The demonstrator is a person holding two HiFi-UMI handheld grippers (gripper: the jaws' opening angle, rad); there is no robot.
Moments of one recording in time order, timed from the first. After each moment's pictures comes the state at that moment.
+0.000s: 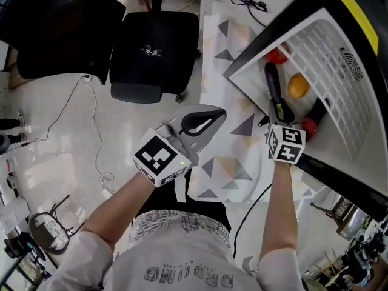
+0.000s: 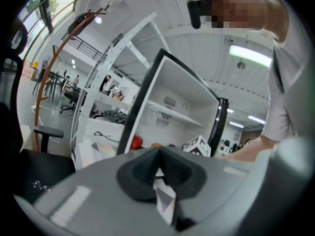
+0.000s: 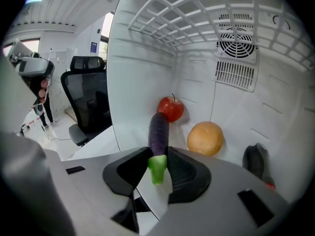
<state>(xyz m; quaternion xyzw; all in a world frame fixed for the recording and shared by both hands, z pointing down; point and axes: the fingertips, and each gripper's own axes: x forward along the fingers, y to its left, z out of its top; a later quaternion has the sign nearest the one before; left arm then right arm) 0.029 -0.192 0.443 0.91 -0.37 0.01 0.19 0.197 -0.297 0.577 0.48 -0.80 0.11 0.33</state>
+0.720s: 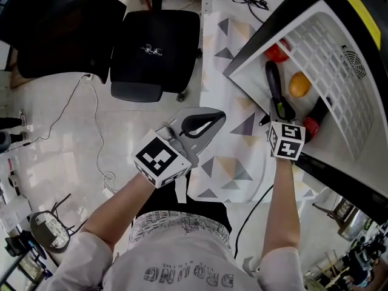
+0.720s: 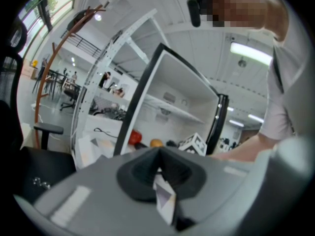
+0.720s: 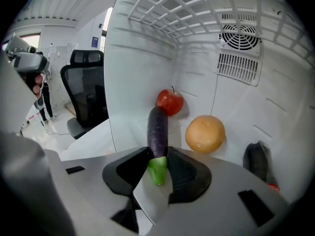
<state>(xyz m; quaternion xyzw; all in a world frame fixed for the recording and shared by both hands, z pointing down) 0.037 -0.186 0.456 0.91 -0.37 0.03 0.20 0.206 -0.302 0.595 0.48 -0.80 0.11 0.35</state>
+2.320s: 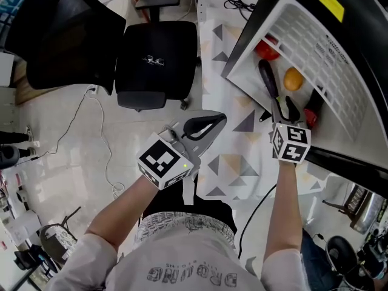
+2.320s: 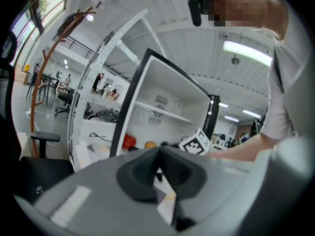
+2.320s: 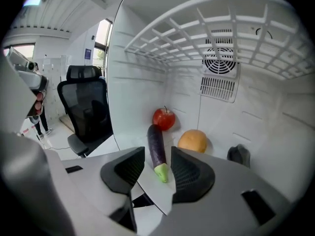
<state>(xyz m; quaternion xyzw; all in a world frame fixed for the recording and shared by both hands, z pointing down) 0.039 -0.168 0.429 0.92 -0.34 0.04 0.17 0.208 -0.281 0.541 0.52 -0.80 0.12 0.29</state>
